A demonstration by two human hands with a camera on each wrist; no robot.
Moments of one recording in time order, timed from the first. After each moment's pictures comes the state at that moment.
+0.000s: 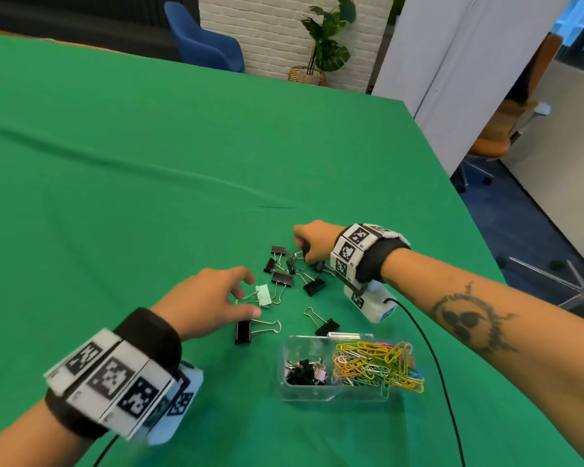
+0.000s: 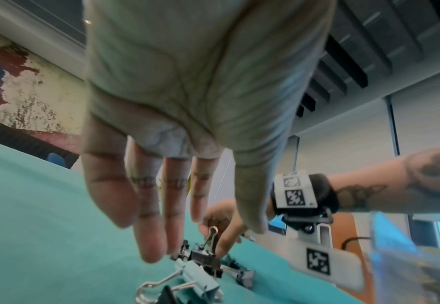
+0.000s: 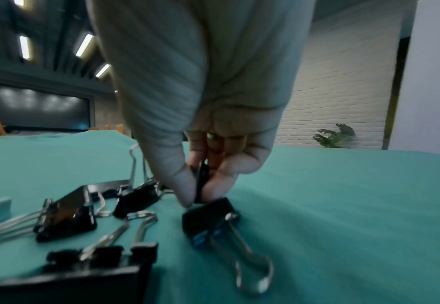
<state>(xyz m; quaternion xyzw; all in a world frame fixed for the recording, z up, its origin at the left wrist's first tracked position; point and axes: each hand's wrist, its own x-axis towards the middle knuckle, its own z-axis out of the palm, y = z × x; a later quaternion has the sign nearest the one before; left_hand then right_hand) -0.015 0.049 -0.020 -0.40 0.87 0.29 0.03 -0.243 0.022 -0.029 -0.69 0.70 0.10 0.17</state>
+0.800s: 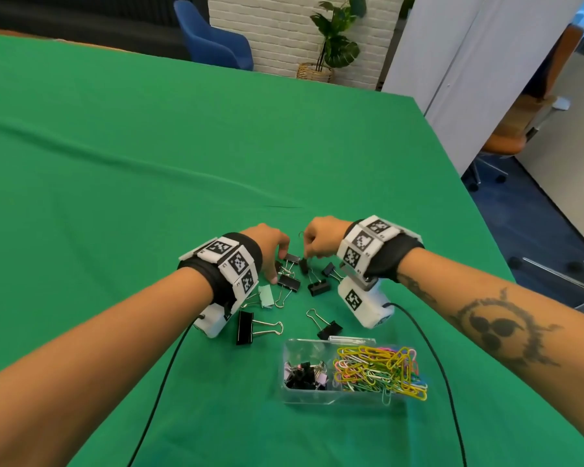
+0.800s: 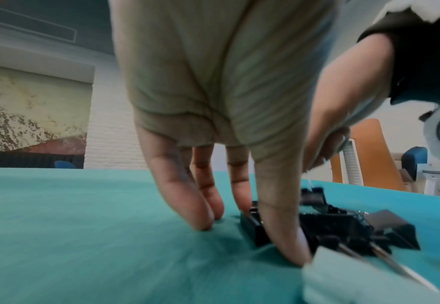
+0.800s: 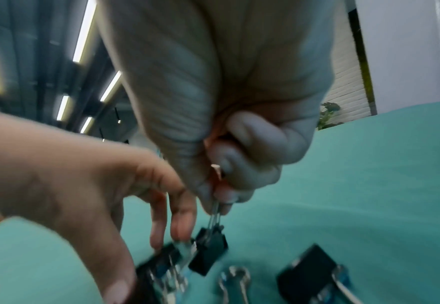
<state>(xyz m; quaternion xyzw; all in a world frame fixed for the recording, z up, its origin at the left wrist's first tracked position) -0.111 -0.021 -0.034 -0.38 0.89 0.19 0.15 -0.239 0.024 -0.013 -0.63 0.73 0.06 0.25</state>
